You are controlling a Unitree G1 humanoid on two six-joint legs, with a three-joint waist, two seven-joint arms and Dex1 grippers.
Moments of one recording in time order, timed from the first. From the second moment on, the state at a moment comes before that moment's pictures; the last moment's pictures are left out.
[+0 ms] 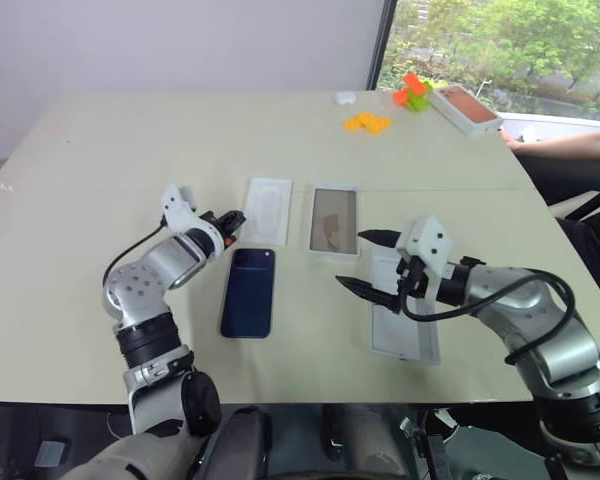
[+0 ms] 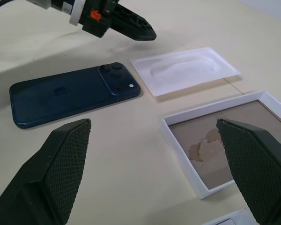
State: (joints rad) left arm -0.61 0.08 0.51 -0.05 -0.84 1.14 0.18; right arm -0.24 -0.66 0.03 -0.50 0.40 0.58 0.76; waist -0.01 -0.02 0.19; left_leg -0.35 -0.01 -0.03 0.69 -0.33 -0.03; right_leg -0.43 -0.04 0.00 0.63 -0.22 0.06
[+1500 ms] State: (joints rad) left arm -0.74 0.03 0.59 0.05 -0.72 1.29 0.26; right arm -0.25 -0.66 0.04 -0.52 0.41 0.60 0.77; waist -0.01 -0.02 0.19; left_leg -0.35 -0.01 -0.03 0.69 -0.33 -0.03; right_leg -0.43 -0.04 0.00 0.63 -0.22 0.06
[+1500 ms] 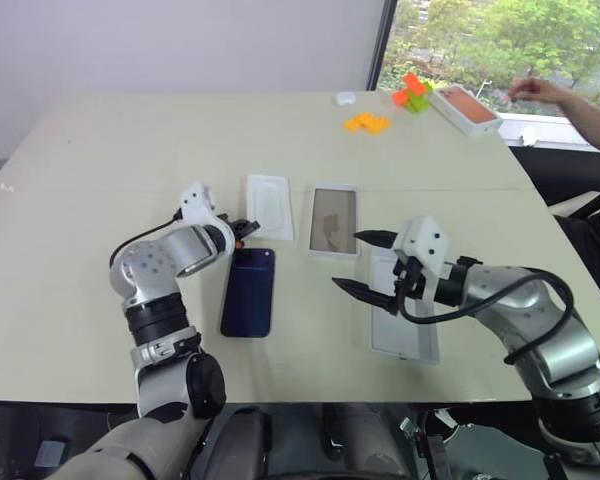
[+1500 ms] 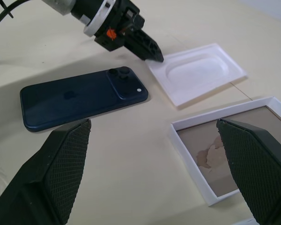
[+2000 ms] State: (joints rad) left arm -0.69 -0.06 0.53 -0.09 -0.95 1.34 0.15; right arm -0.25 -0.73 -0.09 -0.46 0.42 0.60 0.79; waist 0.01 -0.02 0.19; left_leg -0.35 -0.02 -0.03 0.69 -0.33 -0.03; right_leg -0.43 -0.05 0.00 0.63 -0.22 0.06
